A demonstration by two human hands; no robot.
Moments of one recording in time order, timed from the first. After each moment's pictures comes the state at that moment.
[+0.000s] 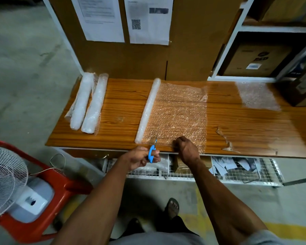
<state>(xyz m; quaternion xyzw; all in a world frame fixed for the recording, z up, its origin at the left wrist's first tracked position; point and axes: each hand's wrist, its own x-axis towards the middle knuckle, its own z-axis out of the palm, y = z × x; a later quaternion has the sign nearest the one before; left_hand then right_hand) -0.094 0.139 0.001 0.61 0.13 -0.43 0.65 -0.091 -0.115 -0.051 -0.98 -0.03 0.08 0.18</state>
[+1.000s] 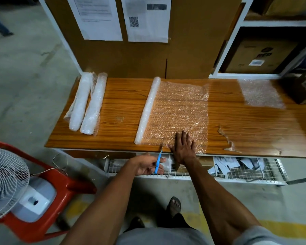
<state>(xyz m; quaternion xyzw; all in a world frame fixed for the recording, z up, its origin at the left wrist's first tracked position) -0.100 0.110 0.000 0.61 0.19 -0.52 0.56 -0.079 -0.103 -0.070 -0.97 0.04 0.20 0.14</state>
